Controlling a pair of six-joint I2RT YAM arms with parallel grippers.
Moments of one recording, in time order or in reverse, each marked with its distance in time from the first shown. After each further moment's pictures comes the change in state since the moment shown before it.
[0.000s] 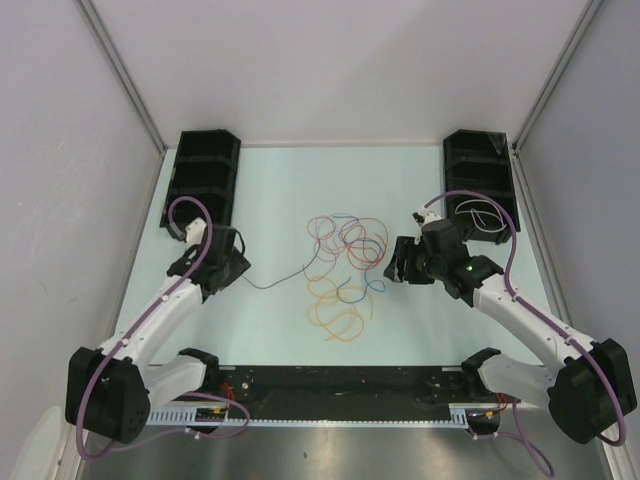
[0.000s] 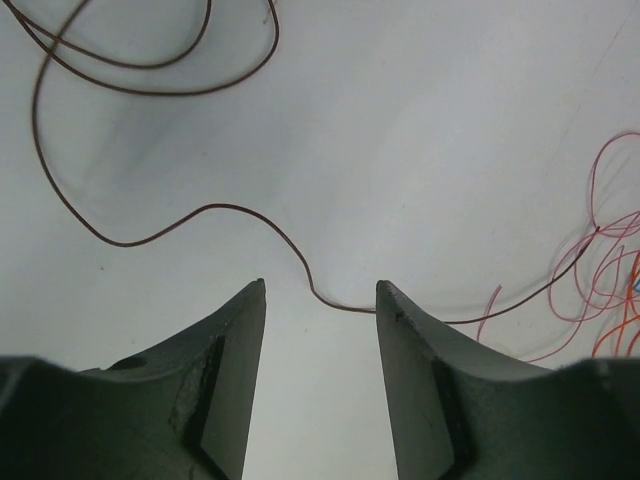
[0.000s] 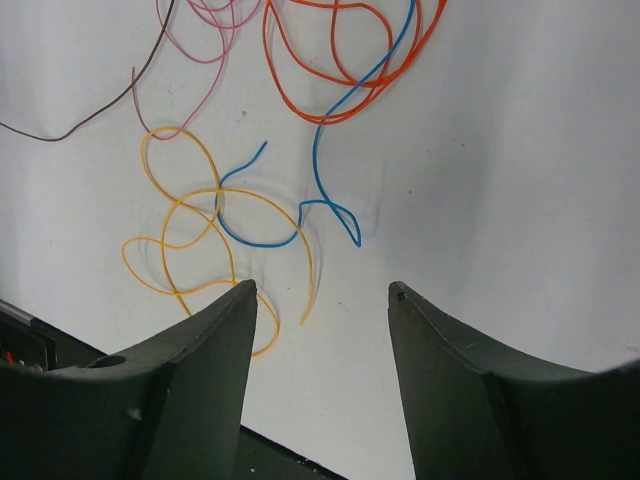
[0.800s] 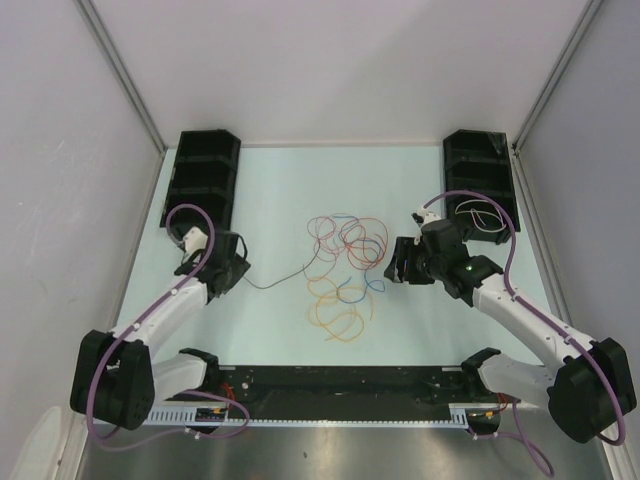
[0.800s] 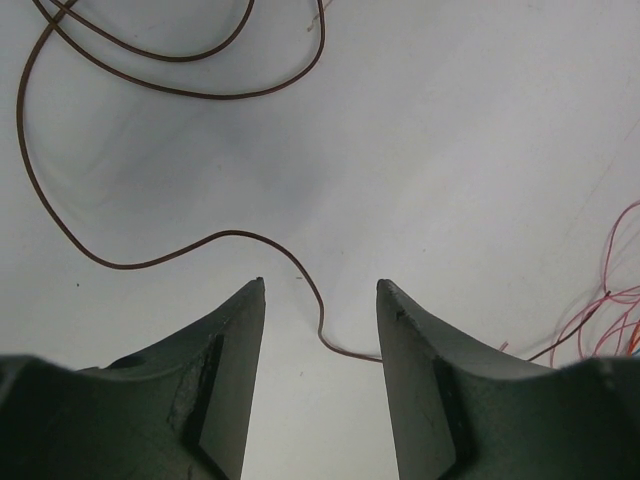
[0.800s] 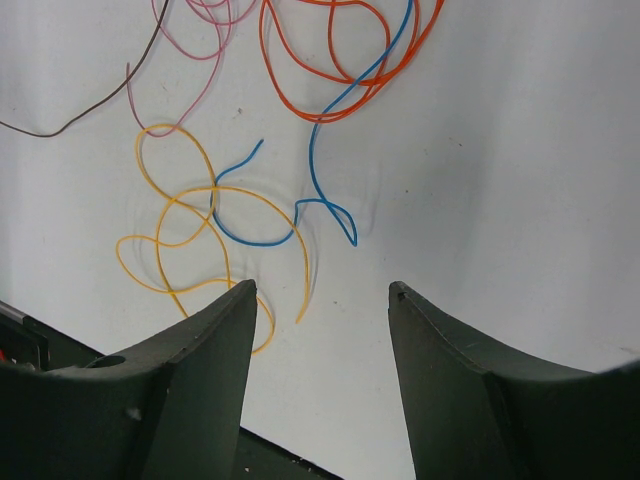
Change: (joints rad) left arm 0.021 0.067 -0.098 0.145 -0.031 -0.148; right arm -0.002 0.004 -0.001 -0.001 0.000 -0.016
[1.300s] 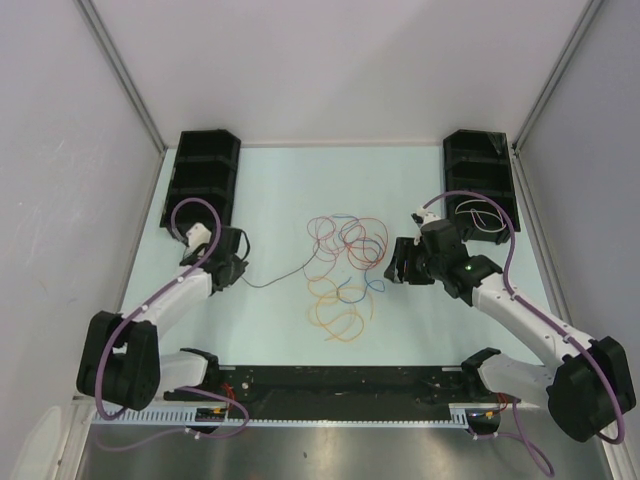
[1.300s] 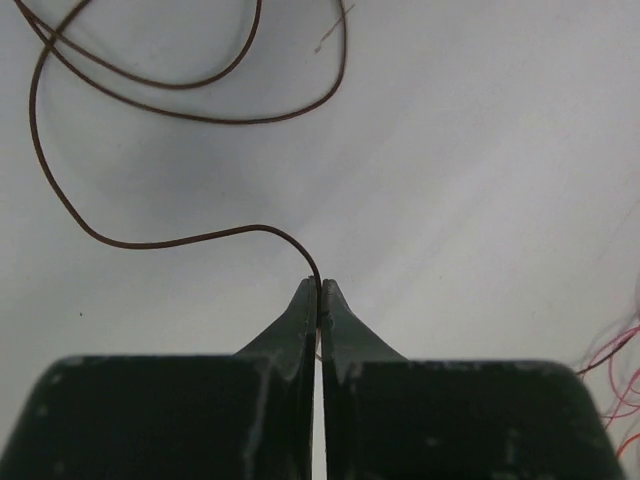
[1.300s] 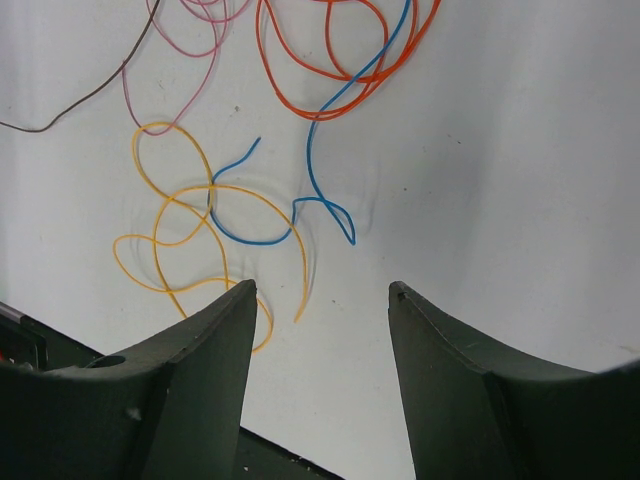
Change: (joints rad) left arm 0.010 0.105 0.006 0.064 -0.020 0.031; right arm -0.001 0.003 0.000 -0.003 0.000 0.000
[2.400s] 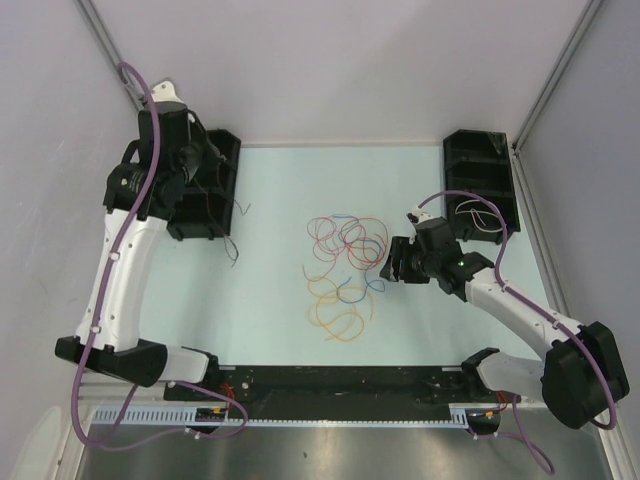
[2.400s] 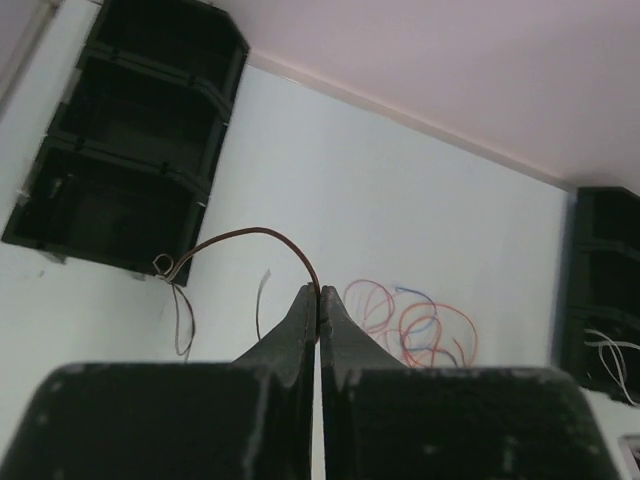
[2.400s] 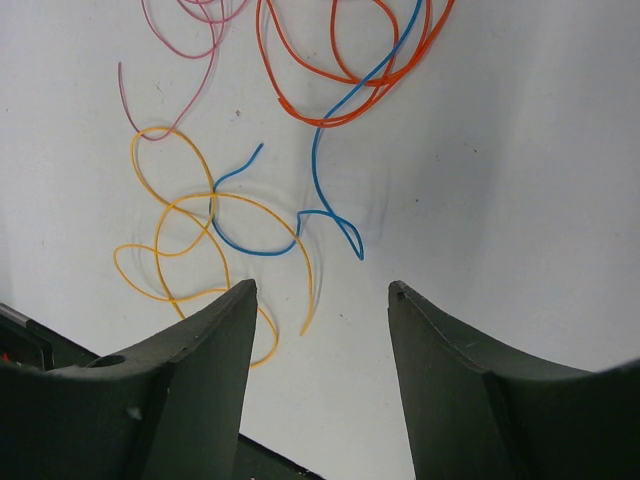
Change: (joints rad) left arm 0.001 0.123 1.237 -0.573 0.076 0.517; right arm 0.002 0.075 -0.002 0.057 -0.023 0.019
